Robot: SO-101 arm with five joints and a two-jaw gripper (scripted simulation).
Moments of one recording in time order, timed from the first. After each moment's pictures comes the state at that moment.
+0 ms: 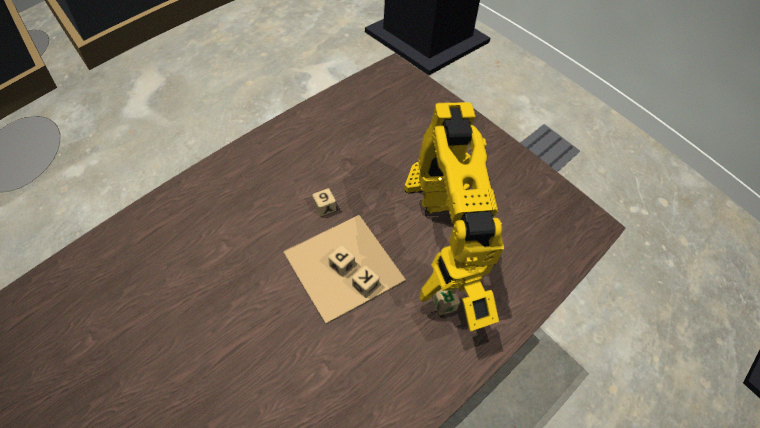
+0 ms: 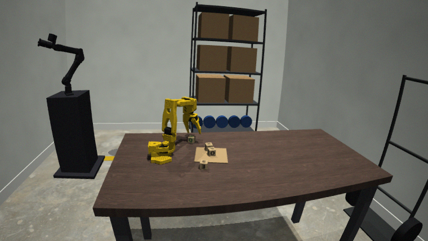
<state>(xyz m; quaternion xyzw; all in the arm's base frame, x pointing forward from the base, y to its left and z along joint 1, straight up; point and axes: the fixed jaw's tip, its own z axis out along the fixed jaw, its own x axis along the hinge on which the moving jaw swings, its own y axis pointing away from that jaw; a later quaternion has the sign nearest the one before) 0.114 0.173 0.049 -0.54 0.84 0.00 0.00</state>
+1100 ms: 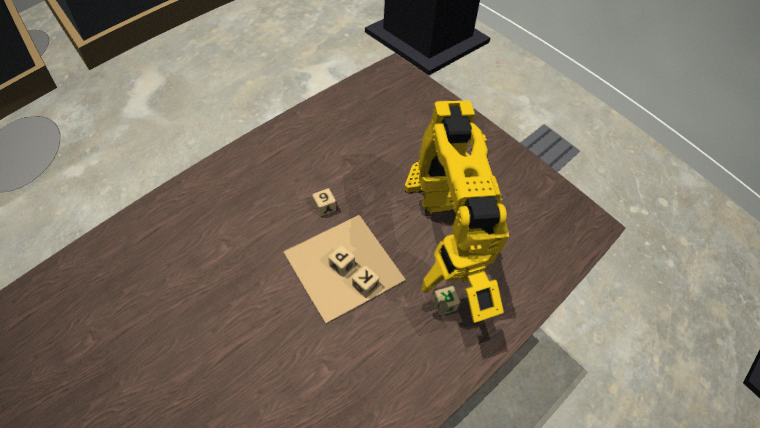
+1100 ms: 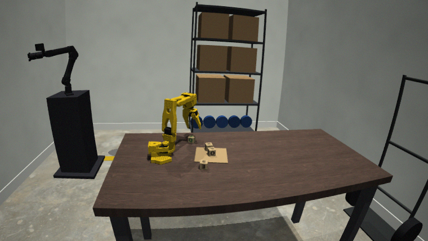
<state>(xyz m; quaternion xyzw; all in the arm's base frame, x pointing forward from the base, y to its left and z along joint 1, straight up) 0.113 0.171 0.074 -0.54 0.84 0.00 0.00</state>
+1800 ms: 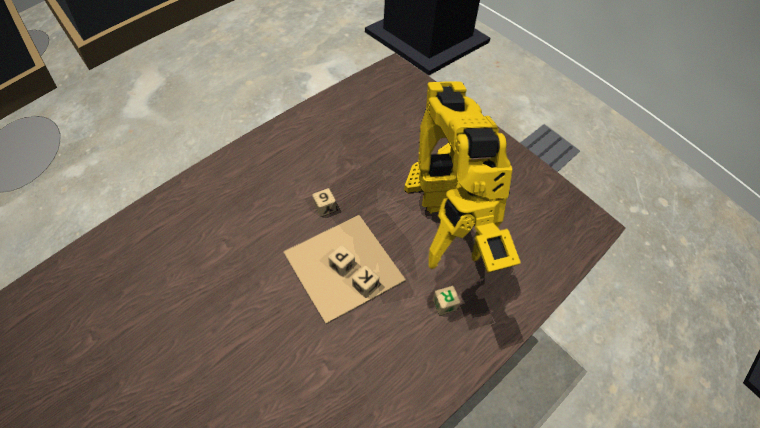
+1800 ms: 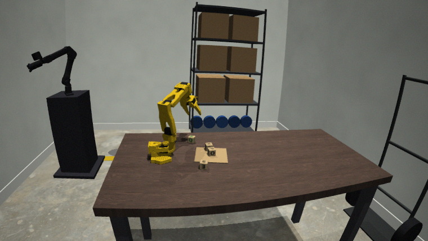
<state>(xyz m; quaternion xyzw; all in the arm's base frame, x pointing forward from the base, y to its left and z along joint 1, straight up) 0.115 0.174 0.142 -0.53 0.82 0.07 0.18</state>
